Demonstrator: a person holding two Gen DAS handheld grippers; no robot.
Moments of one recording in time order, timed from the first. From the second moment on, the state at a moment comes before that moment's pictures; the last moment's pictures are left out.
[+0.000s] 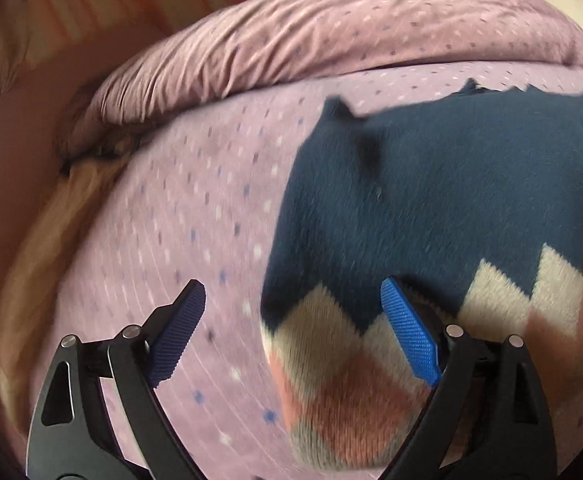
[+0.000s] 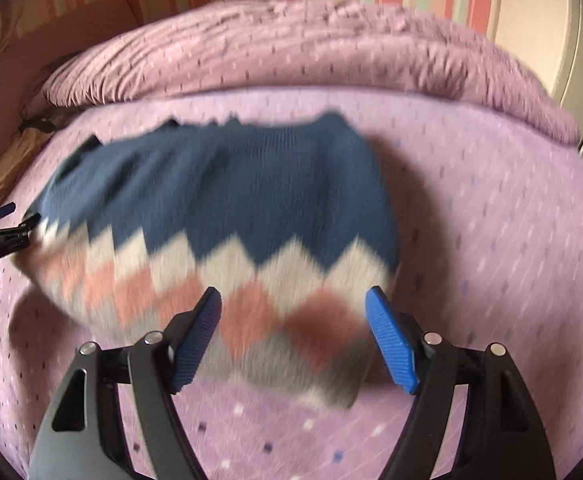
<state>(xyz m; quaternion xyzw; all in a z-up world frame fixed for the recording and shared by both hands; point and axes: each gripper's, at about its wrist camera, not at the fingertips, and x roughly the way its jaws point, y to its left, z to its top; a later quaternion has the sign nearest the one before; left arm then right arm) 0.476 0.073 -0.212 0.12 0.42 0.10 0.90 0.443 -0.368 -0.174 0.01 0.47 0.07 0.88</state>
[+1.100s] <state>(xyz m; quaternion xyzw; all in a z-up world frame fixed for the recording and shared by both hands) 0.448 -0.096 -0.219 0.07 0.40 0.04 0.91 0.457 -0.433 -0.211 0.16 0.49 0.05 0.85</state>
